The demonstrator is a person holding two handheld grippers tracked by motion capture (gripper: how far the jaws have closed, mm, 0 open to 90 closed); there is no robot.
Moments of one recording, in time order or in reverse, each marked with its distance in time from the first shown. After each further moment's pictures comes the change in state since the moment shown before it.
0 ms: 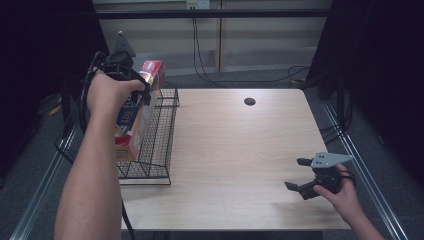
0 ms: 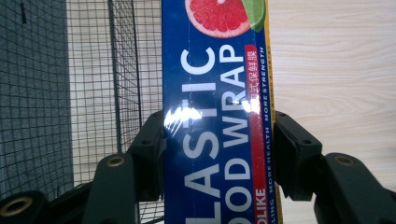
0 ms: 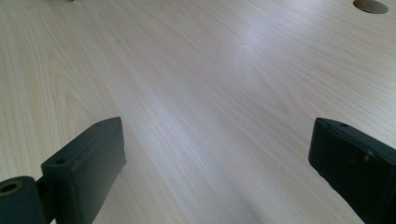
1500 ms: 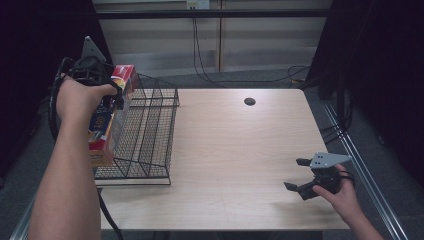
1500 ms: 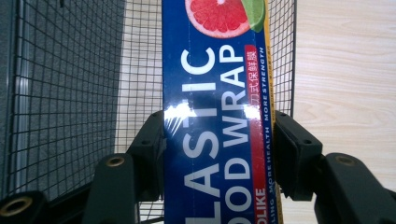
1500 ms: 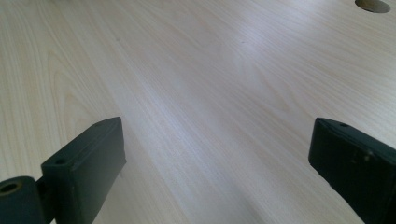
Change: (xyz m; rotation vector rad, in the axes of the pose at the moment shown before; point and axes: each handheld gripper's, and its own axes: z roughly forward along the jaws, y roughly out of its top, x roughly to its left) left arm 0.056 -0.014 -0.007 -0.008 0.069 -0.107; right arm 0.001 0.000 0.002 0.006 0.003 -0.002
